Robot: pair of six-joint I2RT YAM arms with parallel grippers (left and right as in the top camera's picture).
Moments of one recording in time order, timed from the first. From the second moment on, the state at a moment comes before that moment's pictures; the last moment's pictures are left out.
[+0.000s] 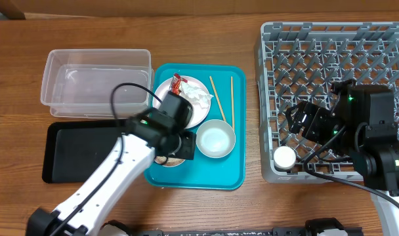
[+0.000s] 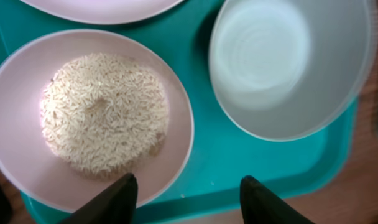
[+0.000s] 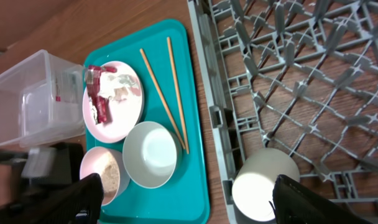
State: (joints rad) left arm -0.51 1.43 1.02 -0.91 0.12 -0.40; right arm 0.10 1.05 1.26 -1.14 -0.22 0.48
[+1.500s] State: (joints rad) left arm 0.45 1.43 0.97 -1.08 0.96 -0.07; right arm 0.10 1.05 1.26 -1.16 -0.23 0.48
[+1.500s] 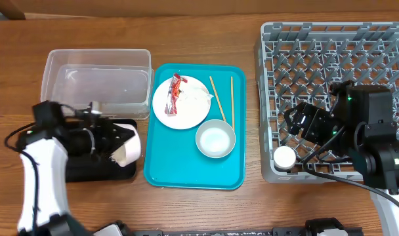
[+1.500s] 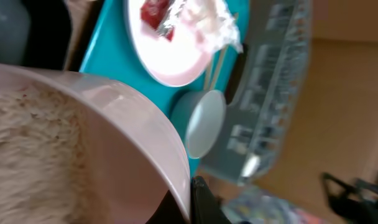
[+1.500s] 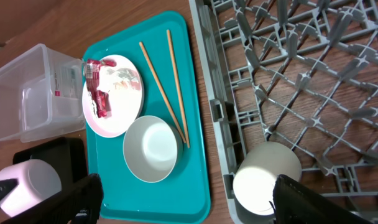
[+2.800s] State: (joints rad) left arm 0.72 1.70 0.98 -1.20 1.42 0.35; right arm 0.10 1.05 1.26 -1.17 -0.23 0.48
